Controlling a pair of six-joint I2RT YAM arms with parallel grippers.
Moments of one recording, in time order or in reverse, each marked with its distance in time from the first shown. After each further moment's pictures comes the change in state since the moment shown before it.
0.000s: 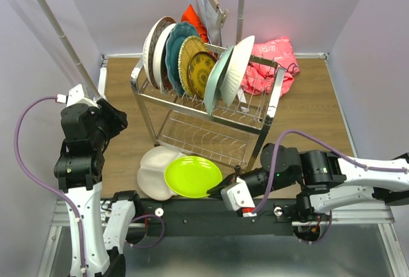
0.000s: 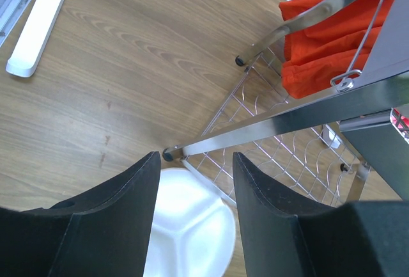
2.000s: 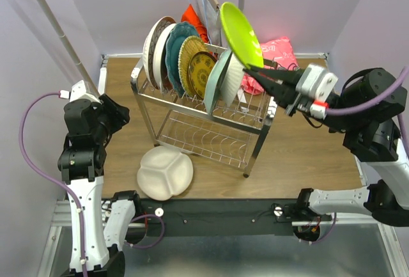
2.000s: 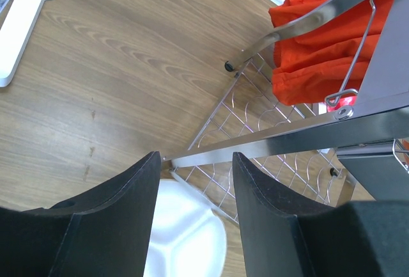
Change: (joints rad) left arm 0.000 0.024 -0.045 0.094 0.031 -0.027; right arm -0.461 0.080 0.577 0.141 0.137 -0.060
